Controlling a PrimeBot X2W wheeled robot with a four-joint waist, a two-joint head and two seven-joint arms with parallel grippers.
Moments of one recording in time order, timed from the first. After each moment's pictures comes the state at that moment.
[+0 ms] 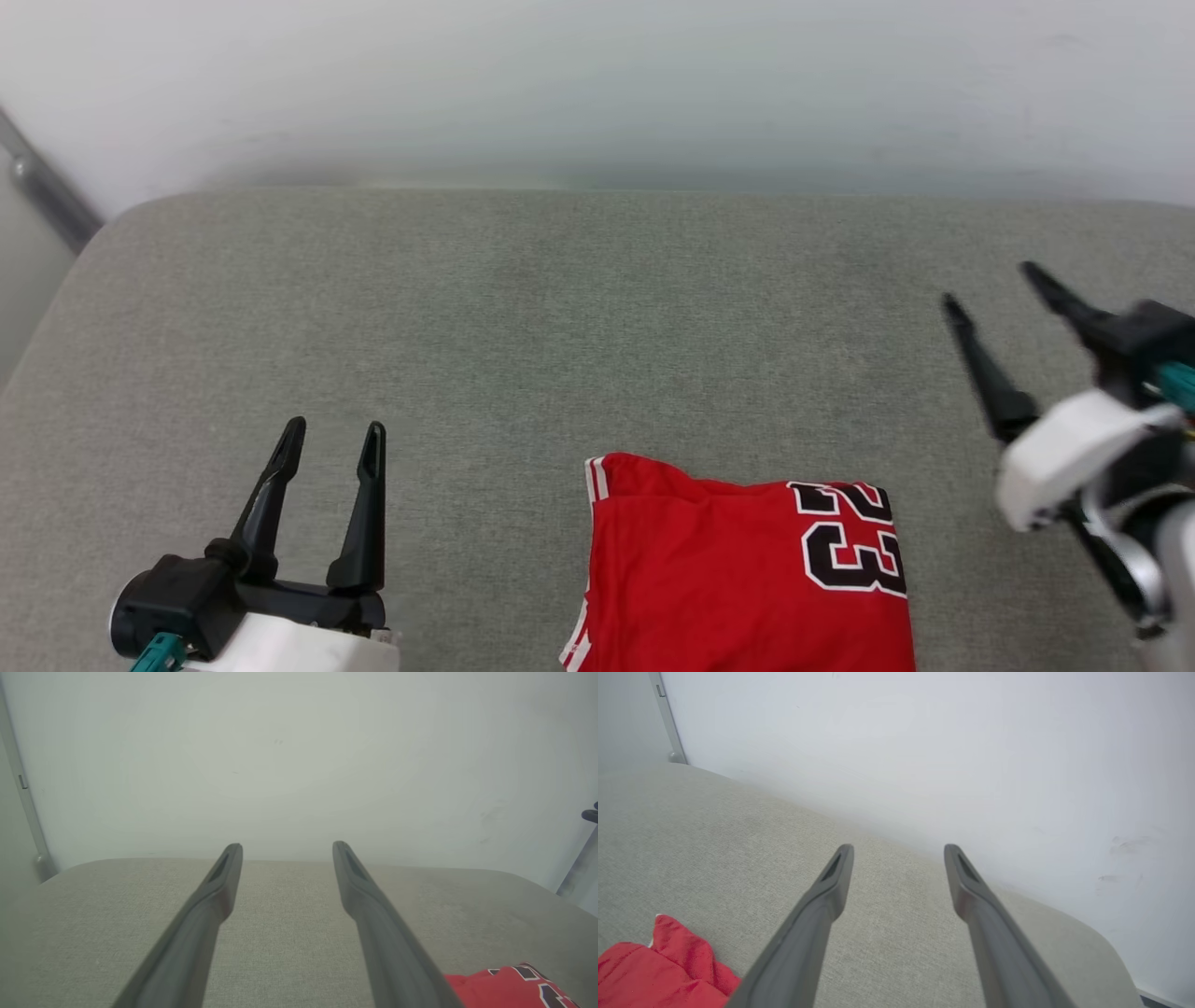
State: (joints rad) left arm 0.08 0.17 -0.06 -0.14 -0.31 -0.13 -0.26; right arm -0.28 -0.31 0.14 -0.04 0.18 0.13 0.26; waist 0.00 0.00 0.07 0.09
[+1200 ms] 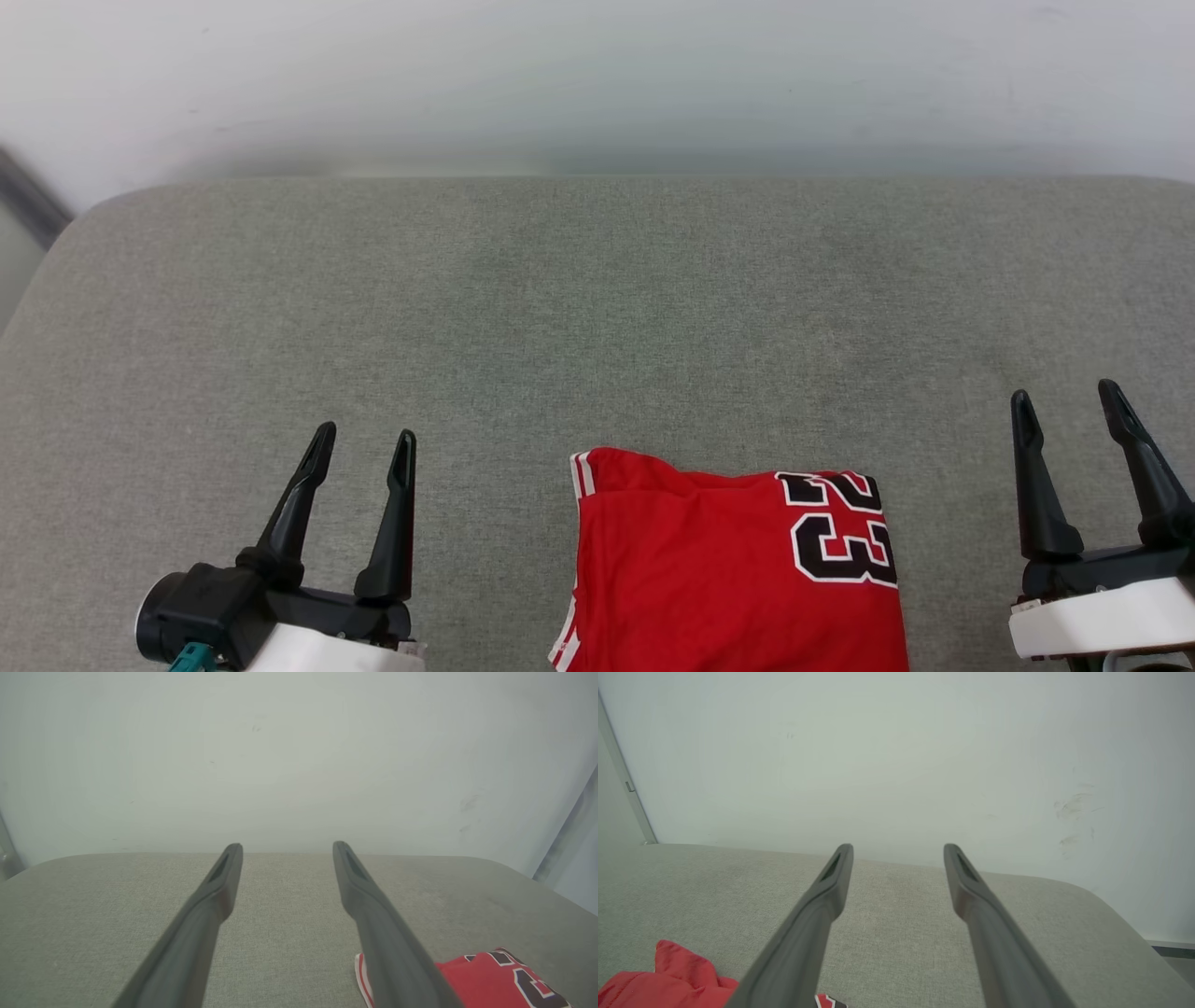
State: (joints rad) left arm 0.09 0.14 -0.09 -0.16 -0.28 -0.13 -0.26; right arm 0.06 -0.13 -0.07 -0.16 0.11 0.13 -0.18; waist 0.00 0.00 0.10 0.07
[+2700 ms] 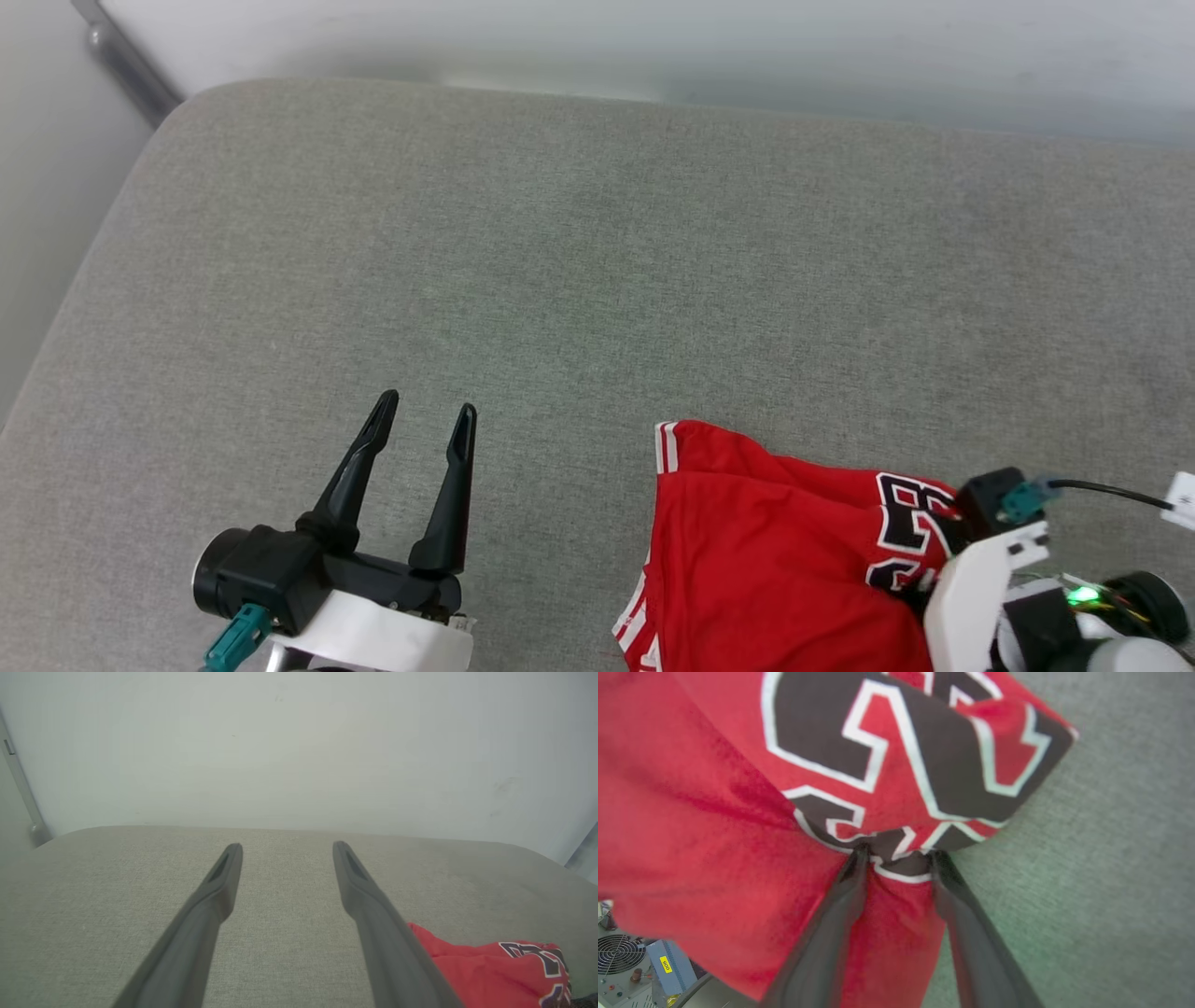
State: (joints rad) left arm 0.01 0.14 -0.18 -0.13 -0.28 -0.13 -0.26; right arm -0.01 -0.25 0.14 -0.04 0.29 0.13 0.90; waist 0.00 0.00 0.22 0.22
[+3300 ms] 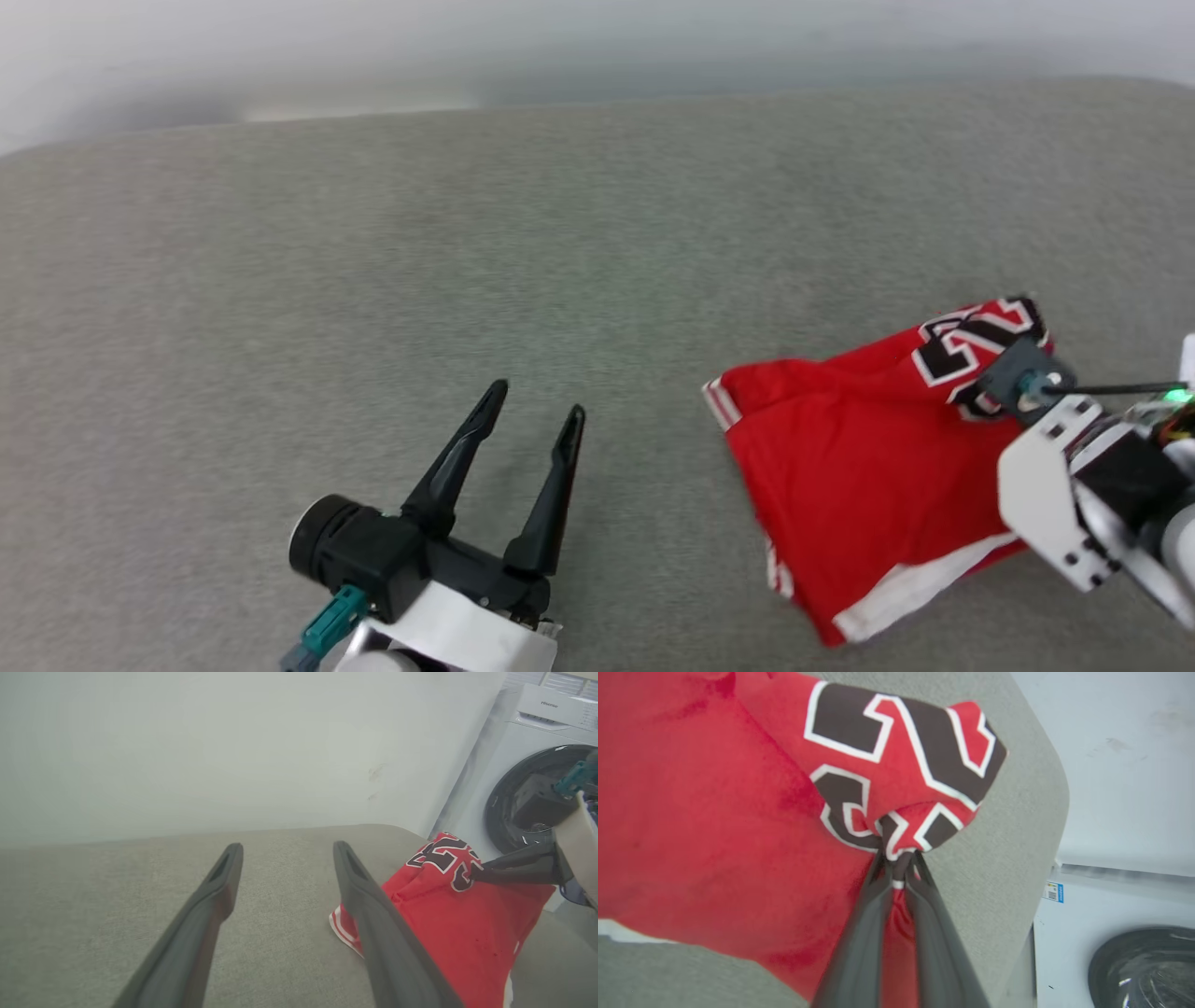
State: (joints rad) left arm -0.05 0.13 -0.33 -0.11 -0.28 -0.13 -0.26; right arm -0.33 -0.65 0.44 -0.12 0.12 0.13 0.82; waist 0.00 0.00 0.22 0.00
